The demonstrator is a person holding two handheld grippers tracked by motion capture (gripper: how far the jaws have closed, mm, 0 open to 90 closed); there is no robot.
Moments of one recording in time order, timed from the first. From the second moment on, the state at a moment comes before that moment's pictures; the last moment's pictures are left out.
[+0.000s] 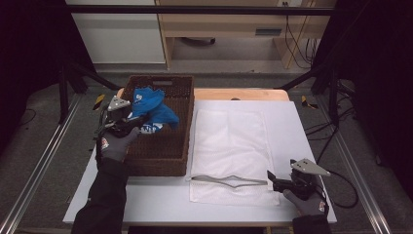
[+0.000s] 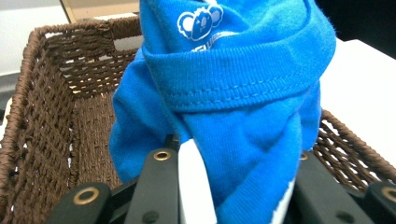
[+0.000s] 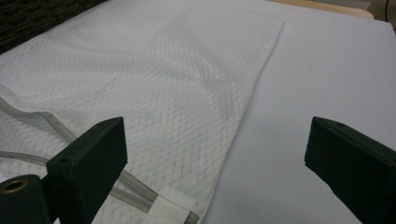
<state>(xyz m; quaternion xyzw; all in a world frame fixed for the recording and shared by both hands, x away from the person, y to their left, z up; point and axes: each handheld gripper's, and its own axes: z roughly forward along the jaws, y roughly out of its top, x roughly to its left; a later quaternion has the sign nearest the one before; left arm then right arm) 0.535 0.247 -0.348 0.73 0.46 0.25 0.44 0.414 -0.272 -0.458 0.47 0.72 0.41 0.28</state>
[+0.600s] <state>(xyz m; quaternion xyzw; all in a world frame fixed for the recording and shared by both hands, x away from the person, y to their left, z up) 0.492 0.237 -0.314 0.71 0.43 0.27 0.49 0.412 -0.269 -0.455 0.47 0.72 0.41 0.29</state>
